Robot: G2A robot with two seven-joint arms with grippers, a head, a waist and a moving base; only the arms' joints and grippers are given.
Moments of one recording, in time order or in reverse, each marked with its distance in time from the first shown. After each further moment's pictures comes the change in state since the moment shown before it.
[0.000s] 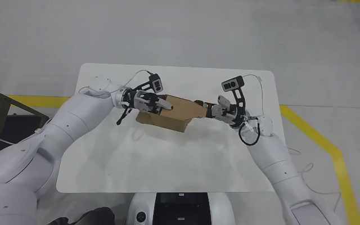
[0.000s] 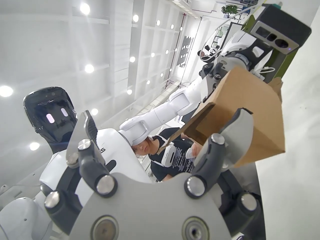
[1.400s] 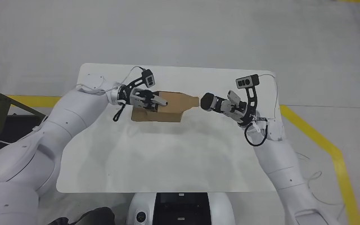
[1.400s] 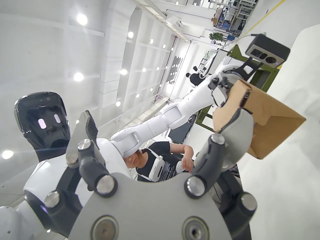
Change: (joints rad) left arm -0.021 -0.020 -0.020 0.125 0.120 -0.085 0.000; right arm -0.087 0.019 0.141 -0.128 -0.132 -0.017 -0.134
